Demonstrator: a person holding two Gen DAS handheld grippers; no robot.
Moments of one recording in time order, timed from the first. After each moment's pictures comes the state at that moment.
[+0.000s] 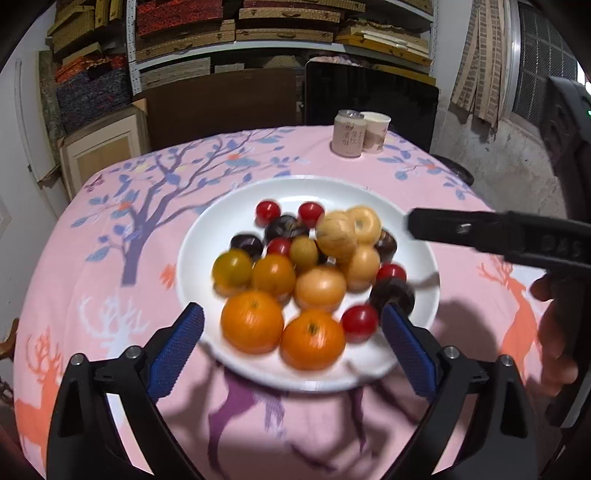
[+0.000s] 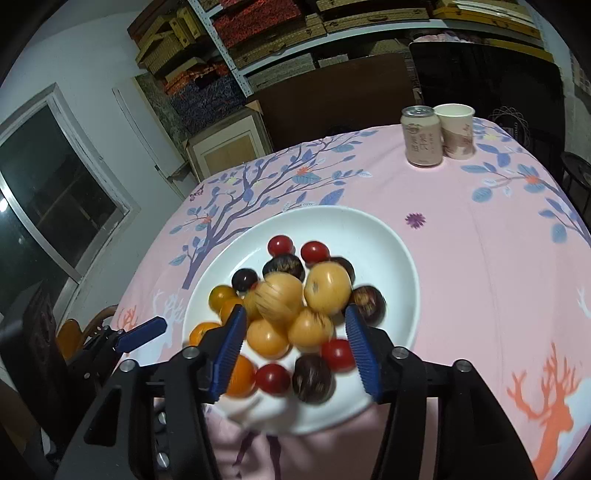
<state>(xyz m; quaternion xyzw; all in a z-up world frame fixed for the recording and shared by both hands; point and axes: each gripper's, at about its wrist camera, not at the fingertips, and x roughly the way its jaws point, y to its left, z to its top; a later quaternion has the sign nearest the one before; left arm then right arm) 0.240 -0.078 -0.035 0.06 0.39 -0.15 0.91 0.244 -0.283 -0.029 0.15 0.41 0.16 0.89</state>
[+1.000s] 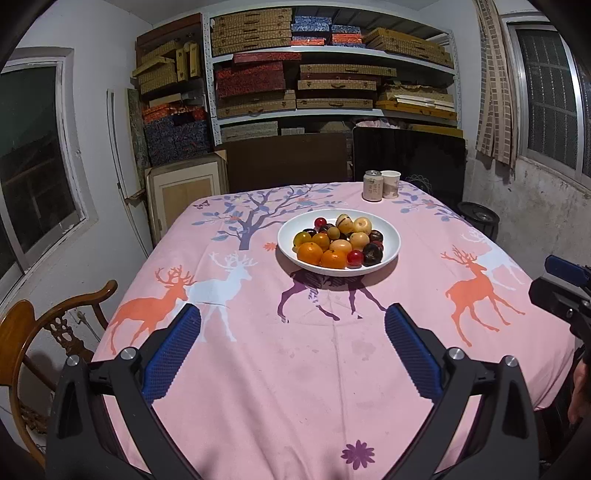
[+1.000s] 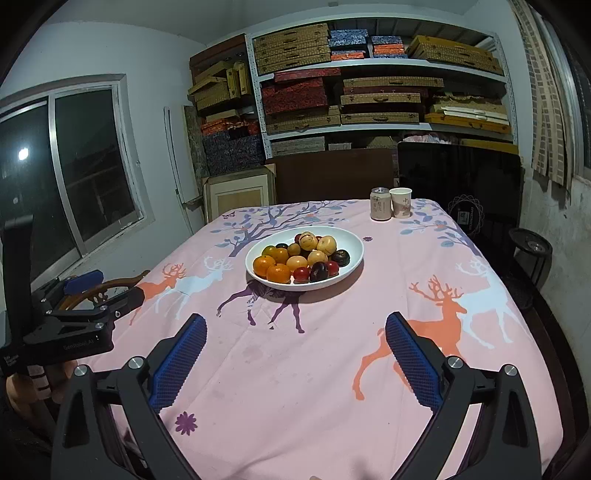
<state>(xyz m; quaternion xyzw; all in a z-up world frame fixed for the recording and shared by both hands) -0.042 -0.026 0.053 0.06 0.27 -0.04 0.96 -0.053 -0.289 0.038 0.06 0.26 0.12 0.96</state>
